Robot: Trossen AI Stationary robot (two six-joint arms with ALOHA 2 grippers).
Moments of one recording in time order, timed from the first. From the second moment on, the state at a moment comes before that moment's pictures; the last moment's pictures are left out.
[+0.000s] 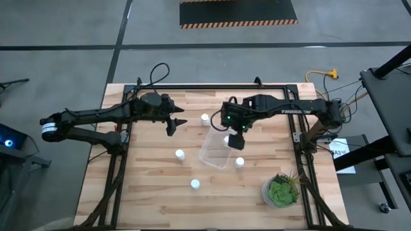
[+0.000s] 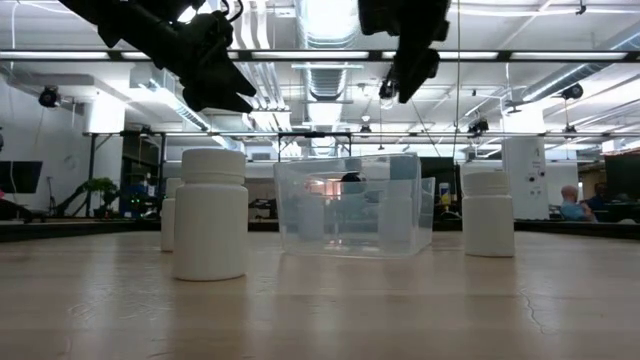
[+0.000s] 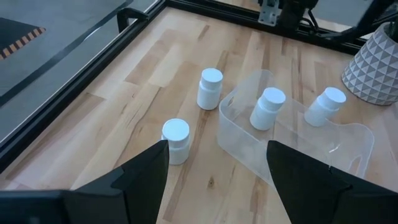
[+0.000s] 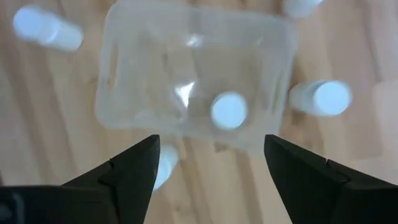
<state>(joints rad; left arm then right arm) 0.31 1.03 0.75 -0.19 0.06 -0.09 -0.06 1.68 1.61 -1.19 -0.09 0.22</state>
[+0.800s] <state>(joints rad) 0.31 1.03 0.75 -0.19 0.05 -0.04 0.09 1.67 1.44 -1.20 -0.11 0.29</state>
